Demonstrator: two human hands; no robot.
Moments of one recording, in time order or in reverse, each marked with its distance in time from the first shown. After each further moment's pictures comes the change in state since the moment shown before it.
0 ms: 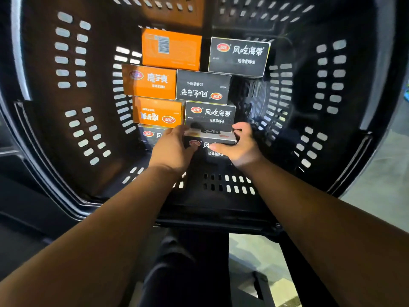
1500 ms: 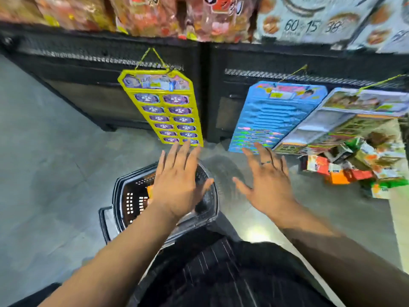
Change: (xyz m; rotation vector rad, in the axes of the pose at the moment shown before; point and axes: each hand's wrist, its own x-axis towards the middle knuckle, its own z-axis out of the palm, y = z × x) left_hand -0.448 0.279 -0.217 0.669 0.581 1.036; right_hand -0.559 -0.123 -0.230 -0.684 0.951 -0.362
